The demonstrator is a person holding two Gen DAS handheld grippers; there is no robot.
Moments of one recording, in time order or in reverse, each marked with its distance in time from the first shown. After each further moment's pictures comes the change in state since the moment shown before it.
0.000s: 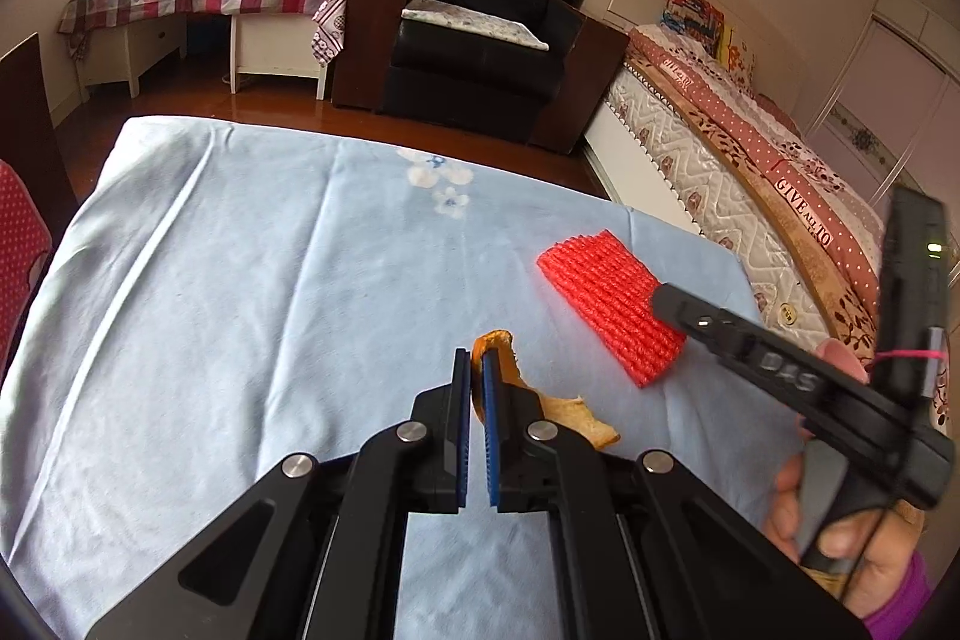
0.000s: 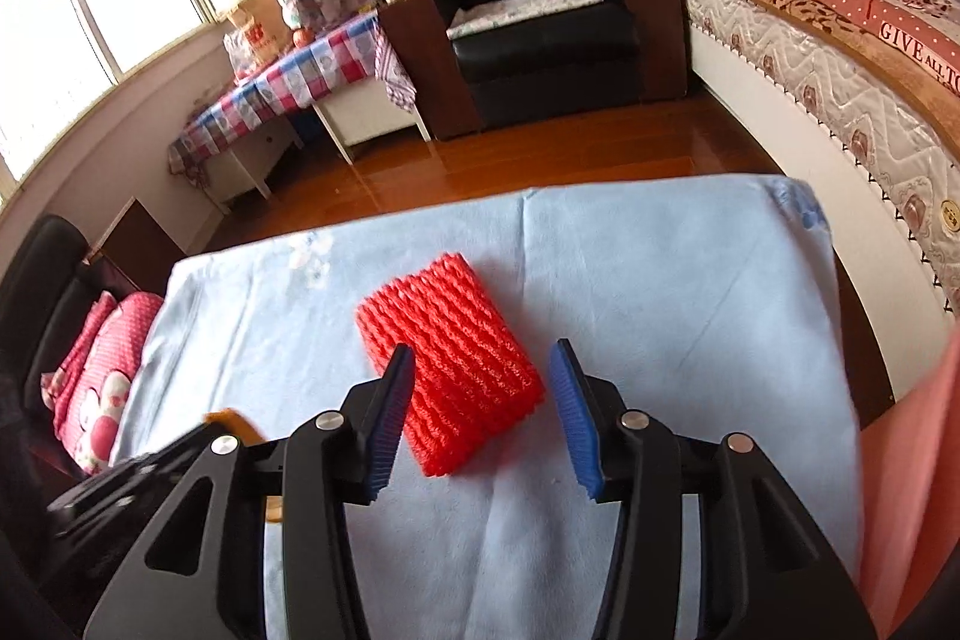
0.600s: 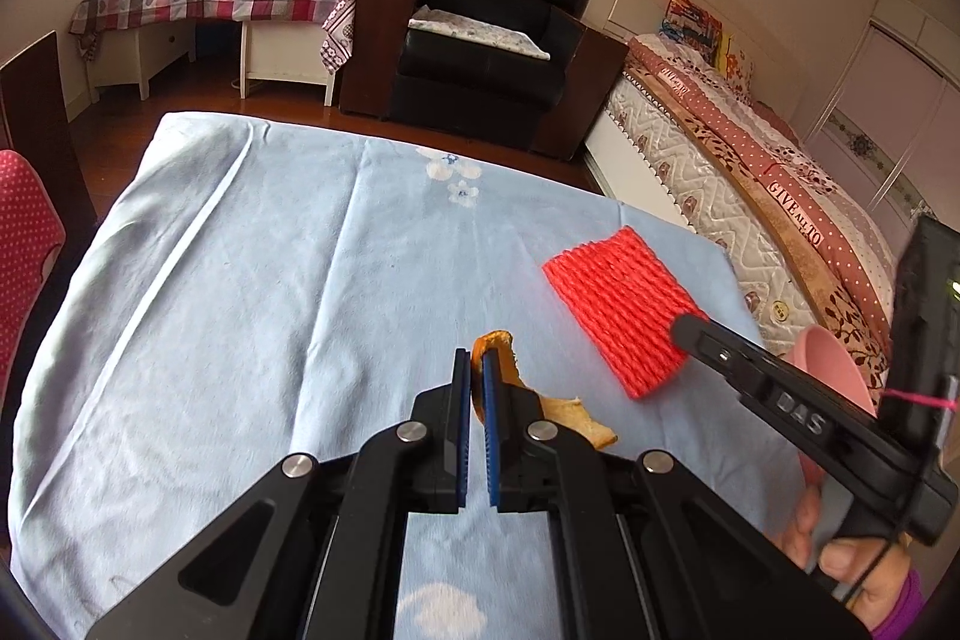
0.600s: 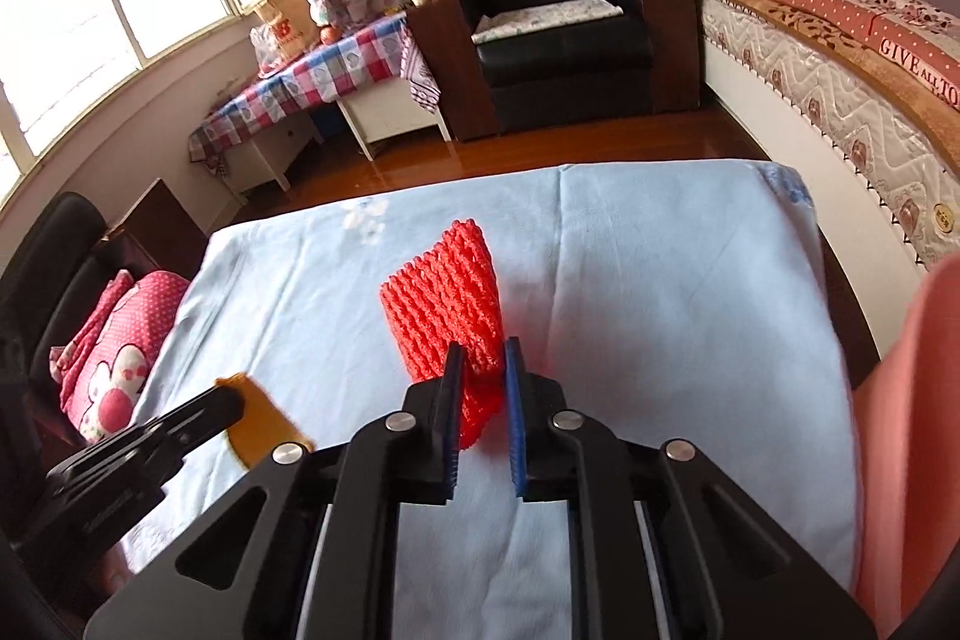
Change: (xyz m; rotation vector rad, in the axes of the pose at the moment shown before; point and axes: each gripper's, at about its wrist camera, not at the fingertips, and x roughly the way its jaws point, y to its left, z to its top) left arm -0.041 0.002 -0.020 -0.002 -0.024 0.003; right arm -0.050 0.020 -0.038 -0.047 -0.038 0.036
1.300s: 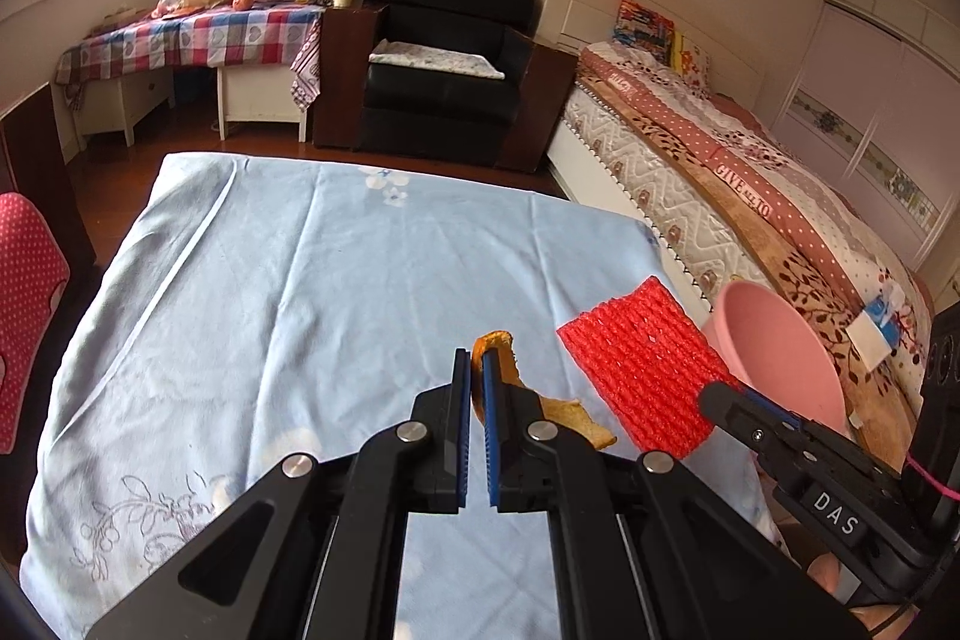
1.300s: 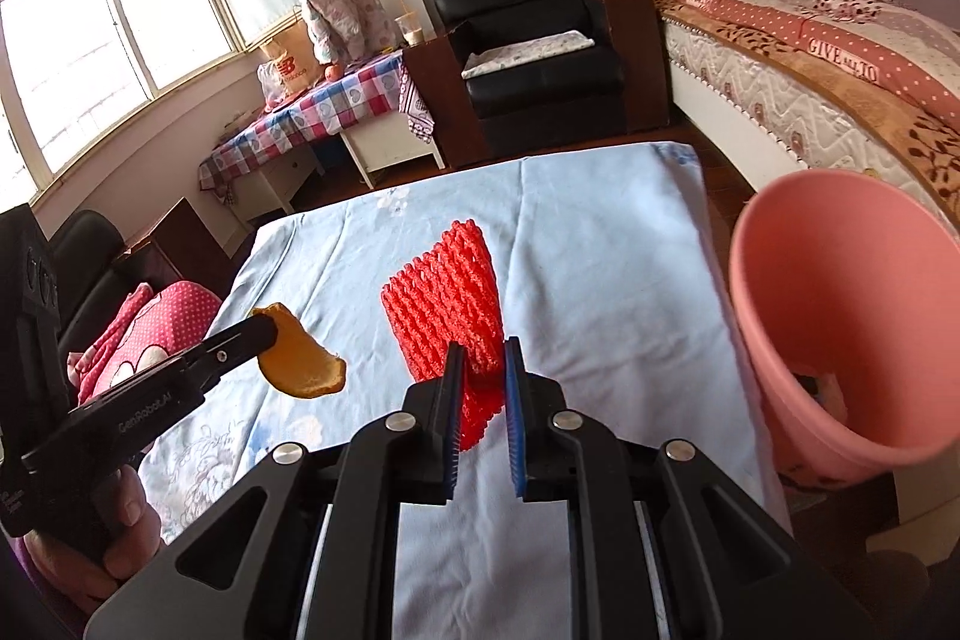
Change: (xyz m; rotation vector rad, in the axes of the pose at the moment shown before) left arm -0.074 -0.059 -0.042 0.101 -0.061 -0.023; right arm -0.118 -0.008 -0.072 0.040 -0.088 -0.017
